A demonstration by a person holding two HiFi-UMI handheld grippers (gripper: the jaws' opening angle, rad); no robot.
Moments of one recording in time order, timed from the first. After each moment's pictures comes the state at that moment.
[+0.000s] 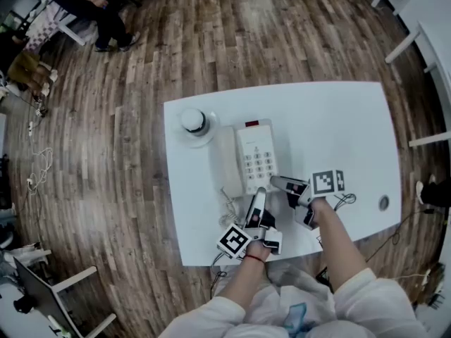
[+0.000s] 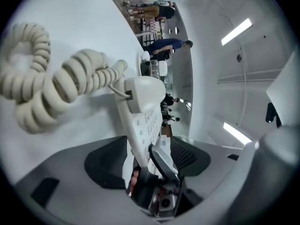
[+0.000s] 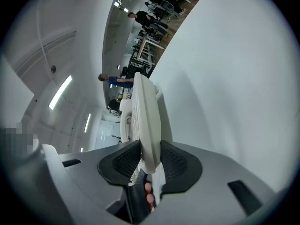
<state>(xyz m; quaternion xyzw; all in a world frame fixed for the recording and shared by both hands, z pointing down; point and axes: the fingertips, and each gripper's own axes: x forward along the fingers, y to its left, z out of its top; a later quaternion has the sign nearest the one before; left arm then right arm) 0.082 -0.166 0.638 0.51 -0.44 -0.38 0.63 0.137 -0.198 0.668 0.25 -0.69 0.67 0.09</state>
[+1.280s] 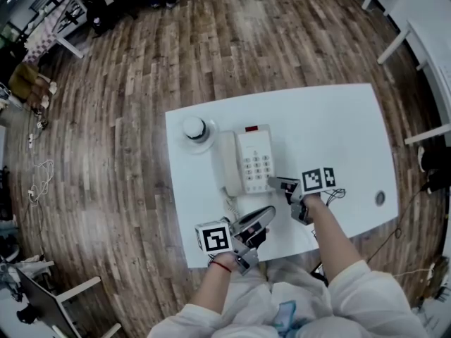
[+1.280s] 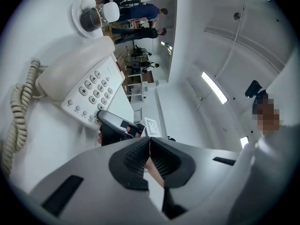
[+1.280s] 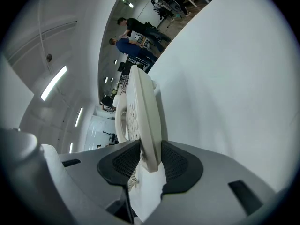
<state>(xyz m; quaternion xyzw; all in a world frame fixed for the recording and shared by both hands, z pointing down) 0.111 -0.123 0.554 0.71 -0.19 -0.15 0.66 0.132 -0.200 0.689 0.27 -0.70 0.65 0.13</state>
